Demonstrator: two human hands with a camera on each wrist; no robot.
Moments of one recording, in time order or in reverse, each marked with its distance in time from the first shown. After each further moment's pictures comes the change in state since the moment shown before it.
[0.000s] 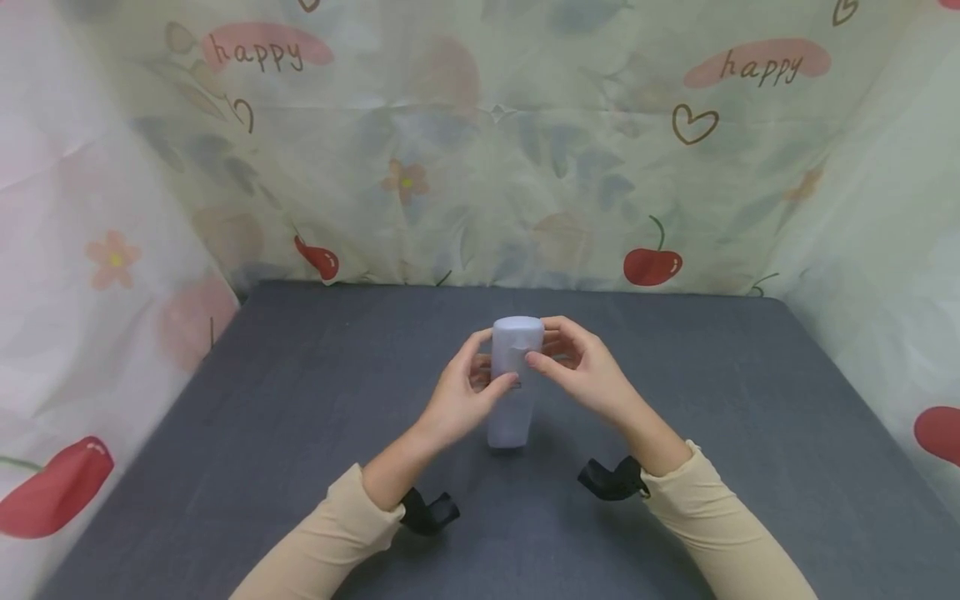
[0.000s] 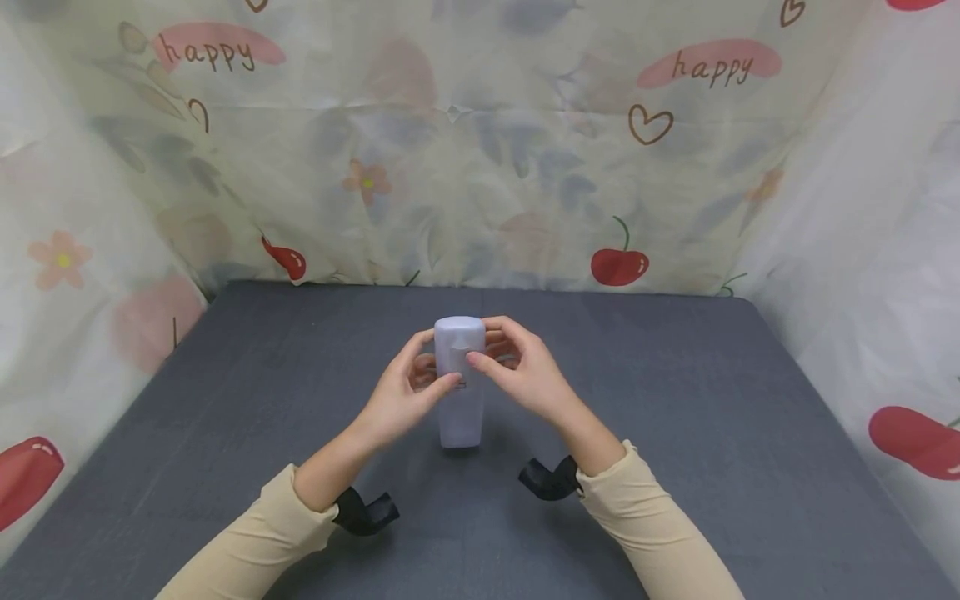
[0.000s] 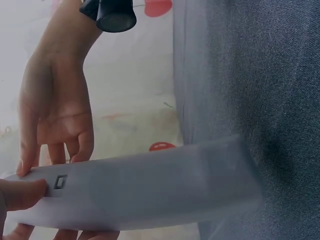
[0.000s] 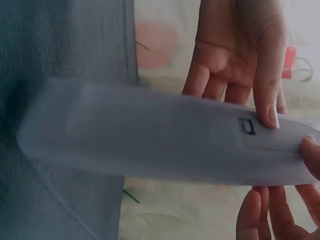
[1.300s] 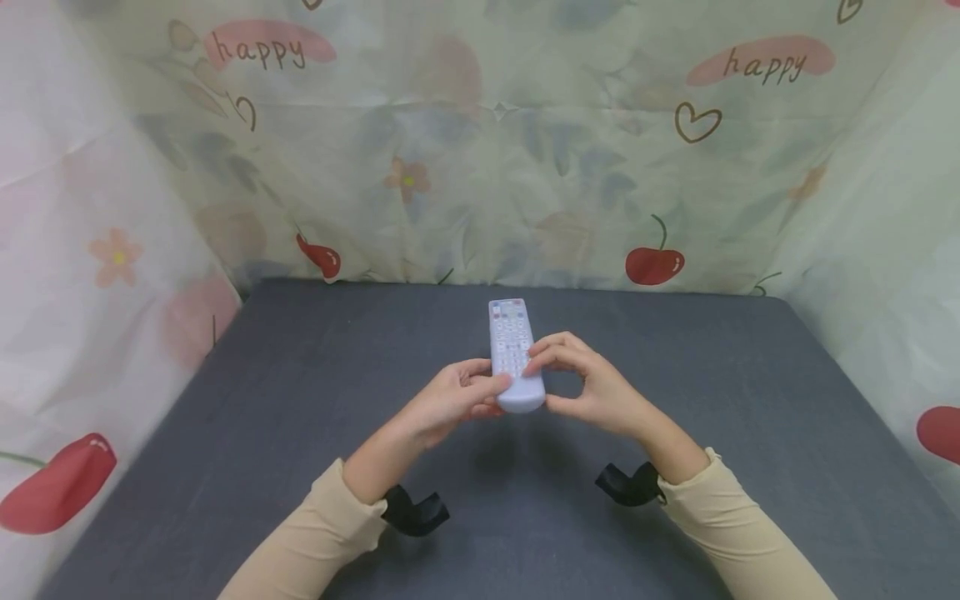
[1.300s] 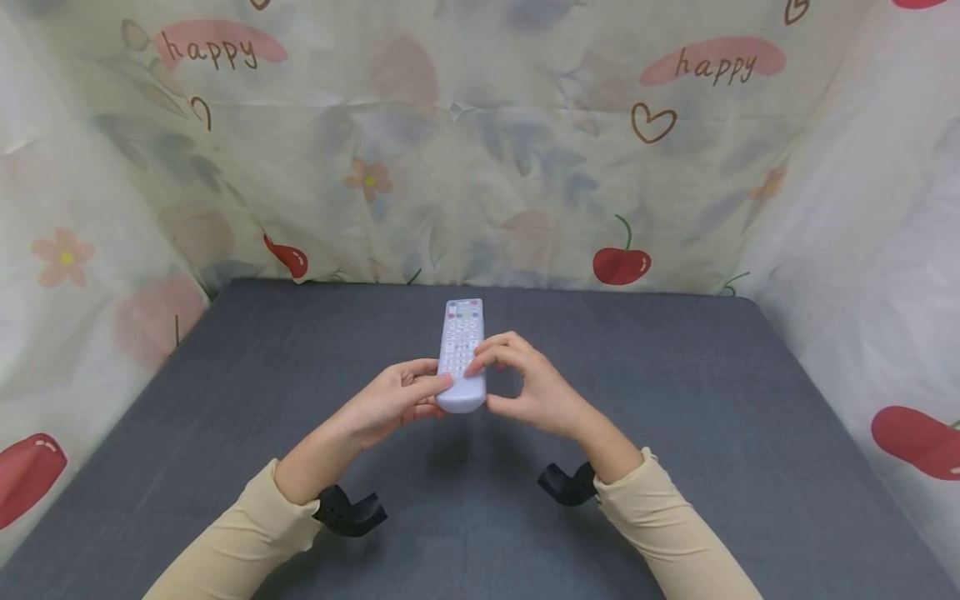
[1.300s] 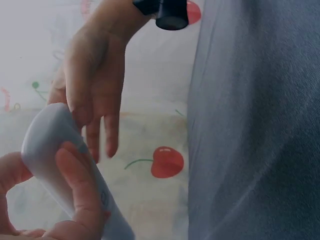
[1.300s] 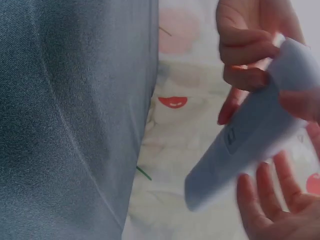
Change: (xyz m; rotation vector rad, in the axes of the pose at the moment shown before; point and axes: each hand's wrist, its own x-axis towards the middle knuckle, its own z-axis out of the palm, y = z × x) left_hand 0.001 0.000 -0.020 -0.330 -0.262 -0.397; right_hand -0.015 0.013 -0.008 -0.181 -0.161 -0.240
